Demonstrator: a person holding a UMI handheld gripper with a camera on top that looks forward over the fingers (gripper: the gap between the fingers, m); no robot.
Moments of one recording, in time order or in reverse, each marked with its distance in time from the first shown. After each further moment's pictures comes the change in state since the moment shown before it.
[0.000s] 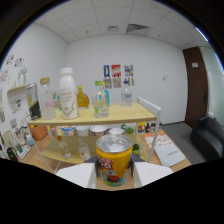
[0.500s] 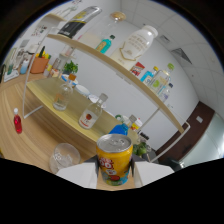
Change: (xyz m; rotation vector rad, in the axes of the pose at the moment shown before) arm -0.018 0.083 0.050 -0.114 0.182 -0.676
